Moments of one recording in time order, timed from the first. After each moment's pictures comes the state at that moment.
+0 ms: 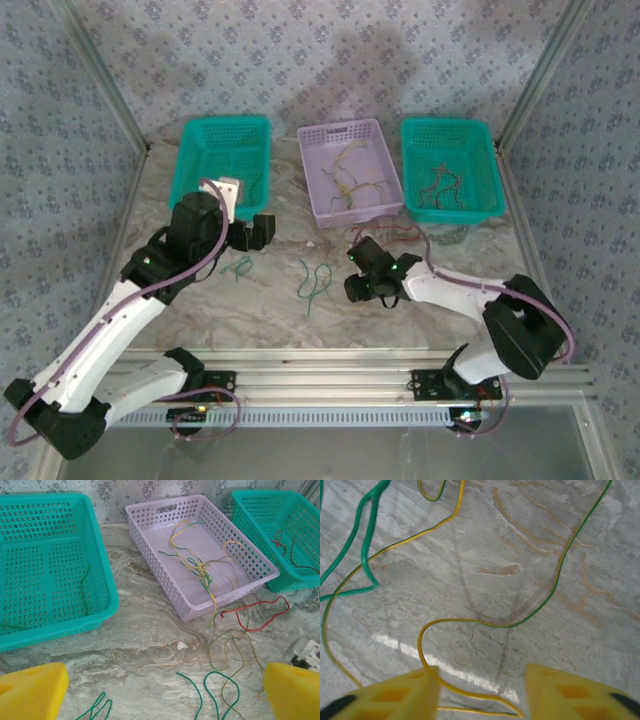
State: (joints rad) left arm -0.61 0.96 1.10 -0.63 -0.16 -0.28; right arm 0.77 1.46 0.78 -0.46 0.06 0.39
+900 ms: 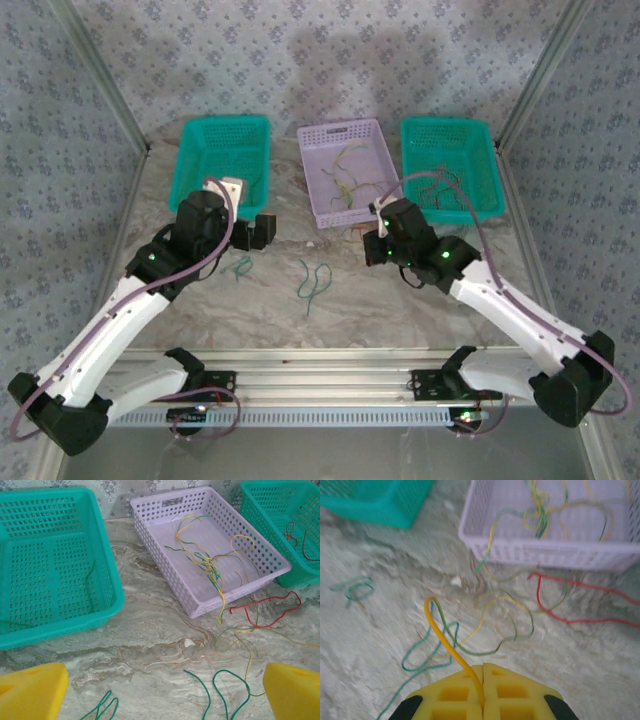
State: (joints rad) left arm -0.61 0.99 1.10 -0.63 -0.18 -0.26; right arm 0.70 1.12 1.08 -0.67 0.11 0.34
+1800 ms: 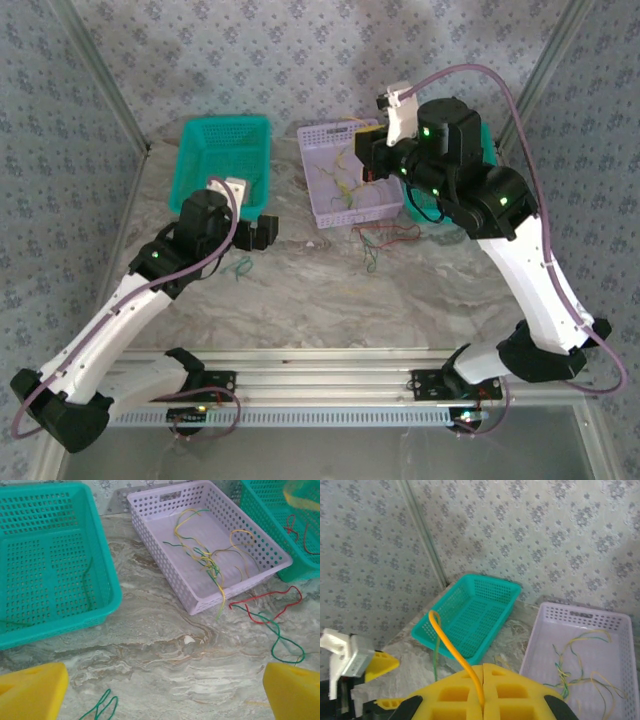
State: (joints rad) left arm -0.61 1.00 1.09 -0.63 -0.15 -0.25; right arm 0.72 1.43 2.08 -0.91 0.06 0.19
